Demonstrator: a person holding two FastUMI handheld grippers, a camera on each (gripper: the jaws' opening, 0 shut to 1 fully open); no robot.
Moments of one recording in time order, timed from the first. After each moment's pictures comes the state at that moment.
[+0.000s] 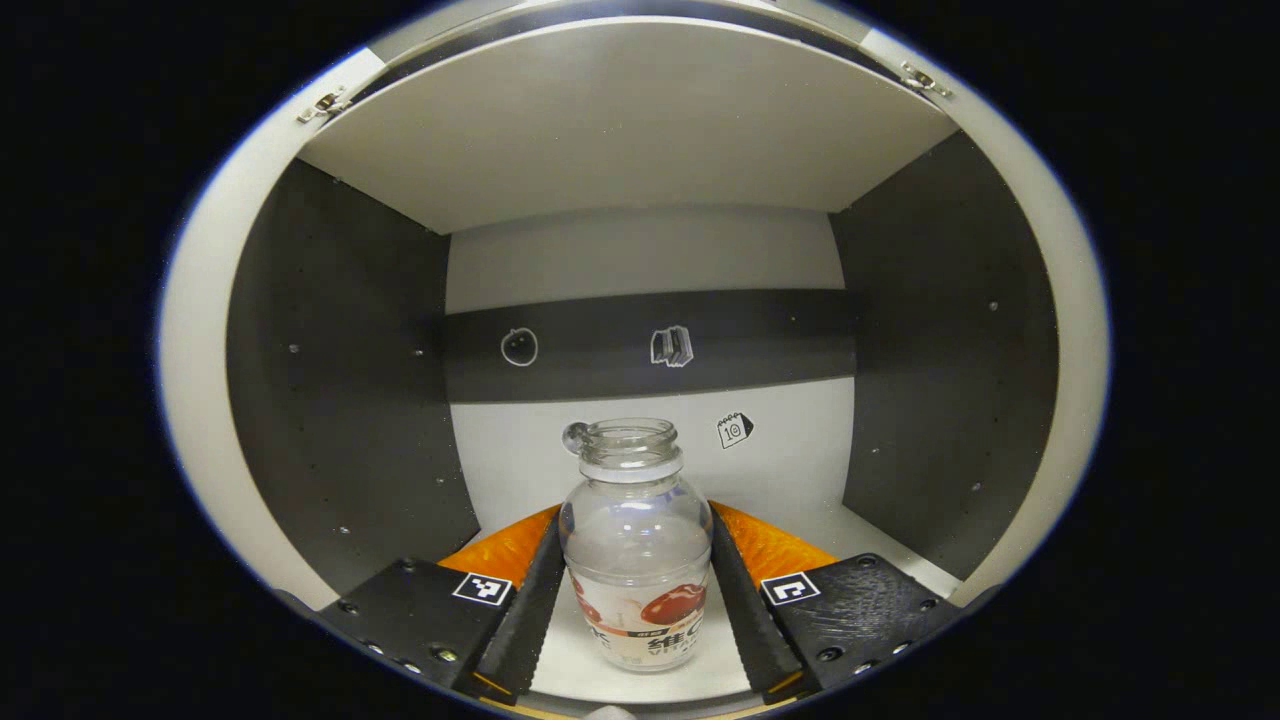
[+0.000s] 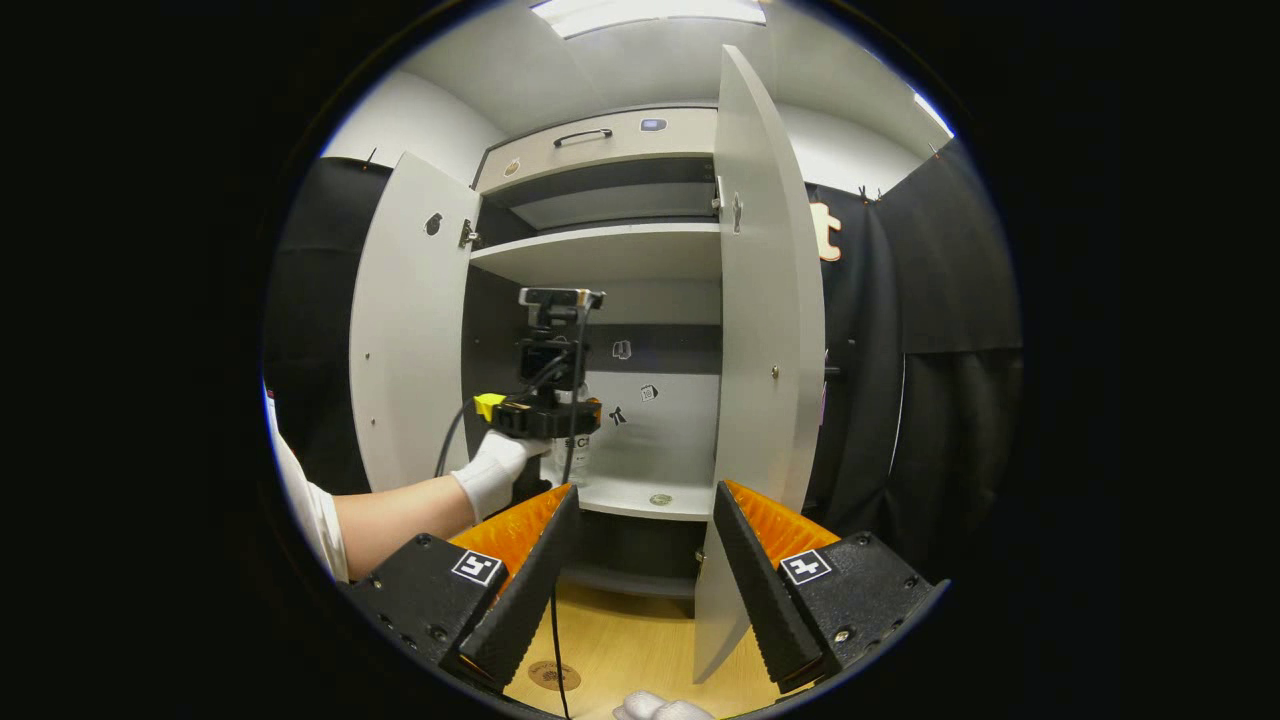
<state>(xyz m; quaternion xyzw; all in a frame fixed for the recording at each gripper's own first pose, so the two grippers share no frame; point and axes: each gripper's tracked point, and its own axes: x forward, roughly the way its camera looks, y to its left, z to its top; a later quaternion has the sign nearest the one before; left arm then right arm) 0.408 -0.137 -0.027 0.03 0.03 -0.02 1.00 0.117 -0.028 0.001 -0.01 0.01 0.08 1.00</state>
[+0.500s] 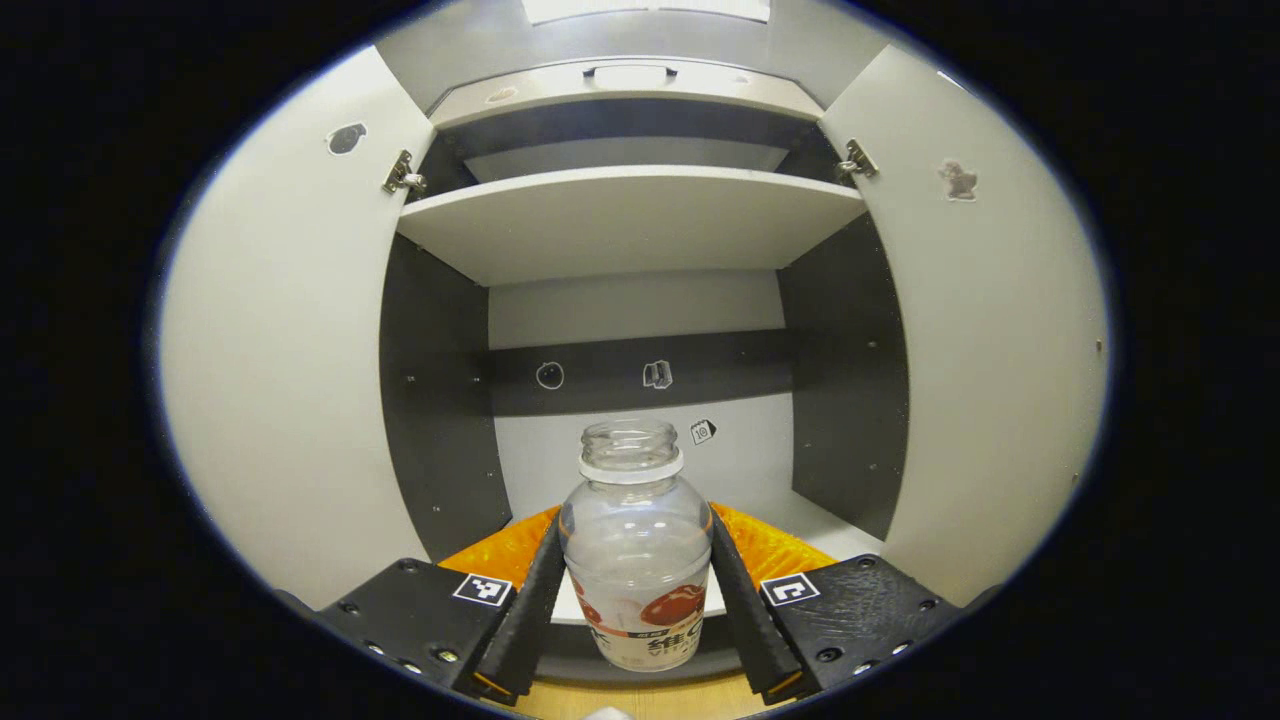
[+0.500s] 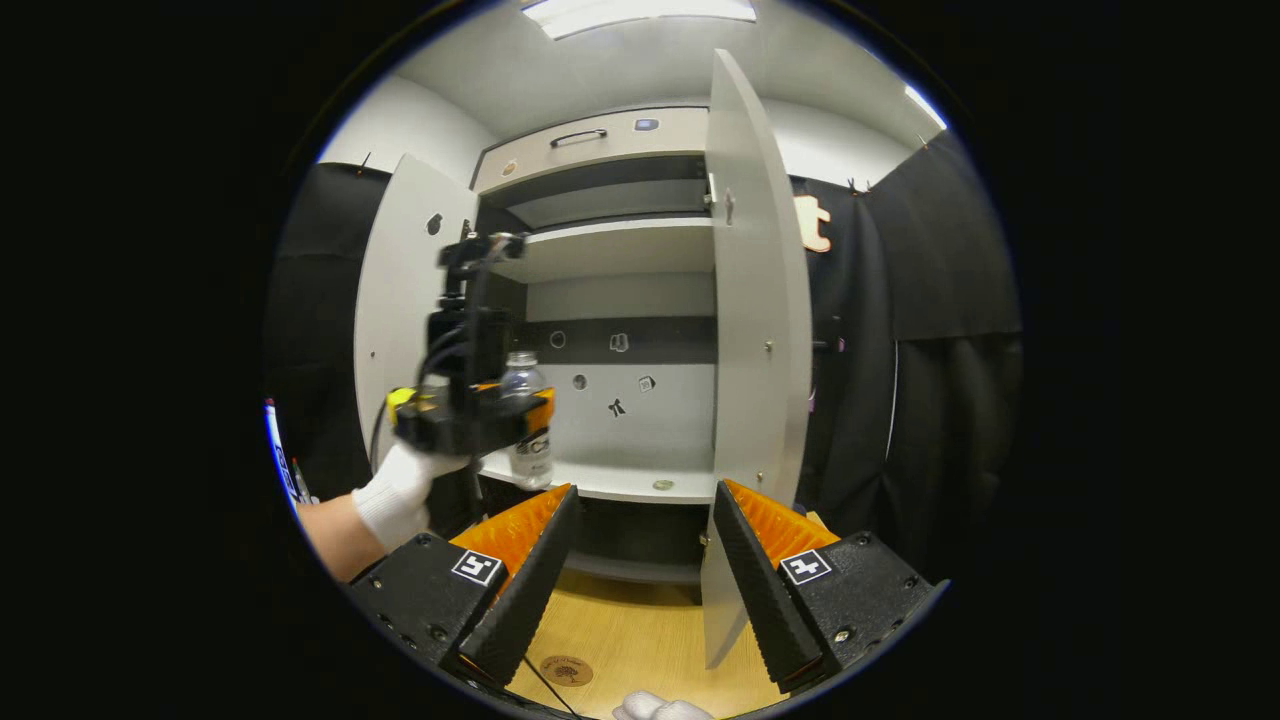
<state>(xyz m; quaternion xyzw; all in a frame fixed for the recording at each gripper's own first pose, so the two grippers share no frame) 0.264 -0.131 -0.007 0.03 0.01 -0.06 1.00 0.109 -0.035 0.003 0.01 0.01 0.06 1.00</state>
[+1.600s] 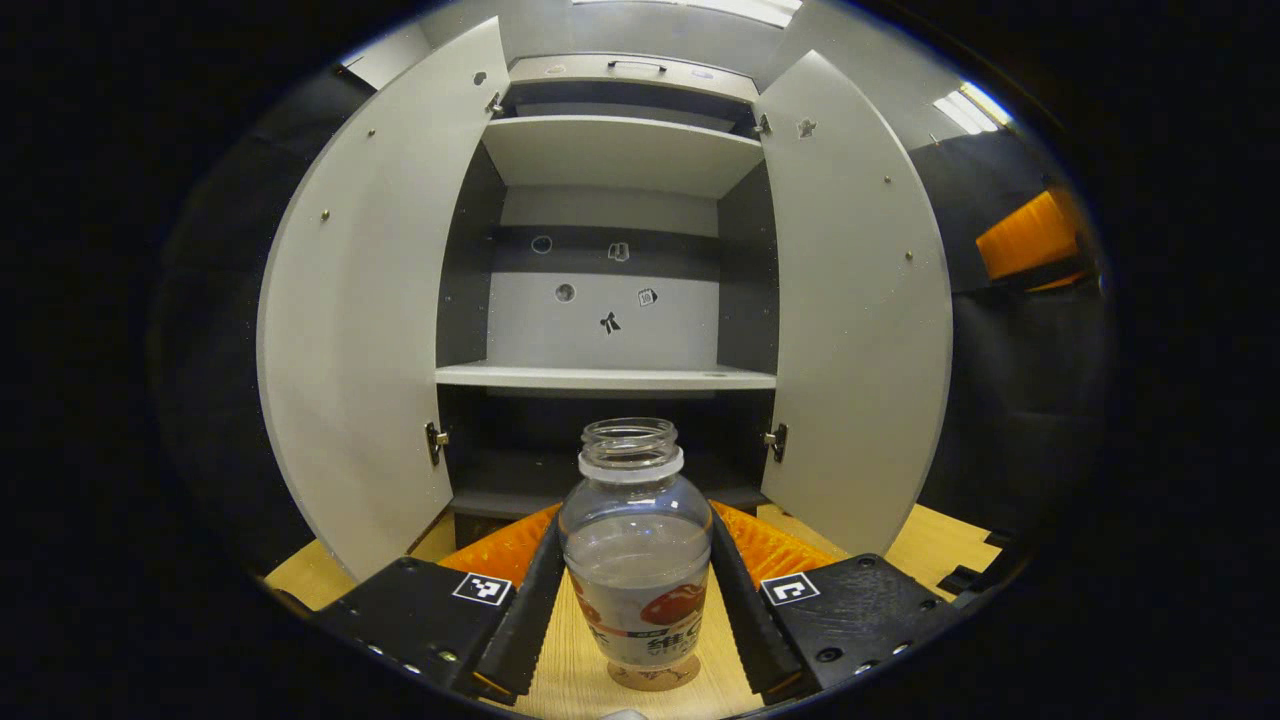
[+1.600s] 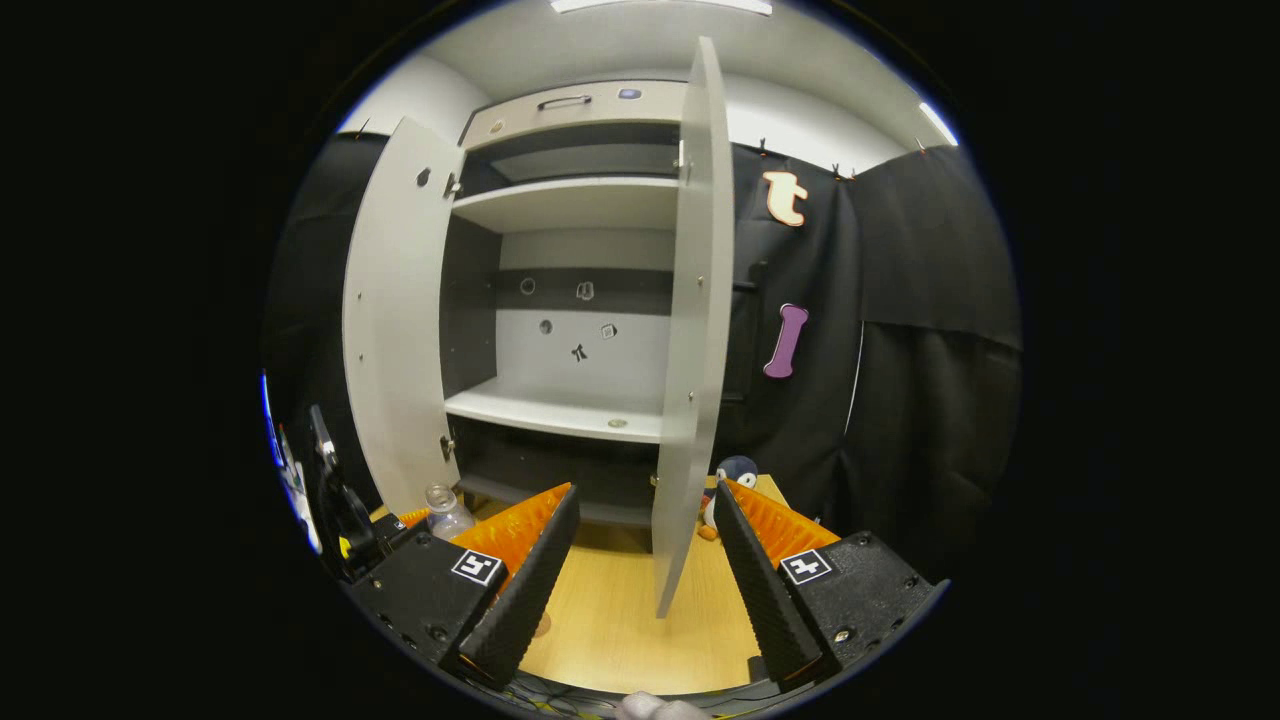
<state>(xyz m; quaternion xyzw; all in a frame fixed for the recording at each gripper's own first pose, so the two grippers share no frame) 0.094 -0.159 -0.227 -0.03 0.07 -0.11 0.99 0.065 -0.072 -0.047 -0.04 0.09 0.01 1.00</state>
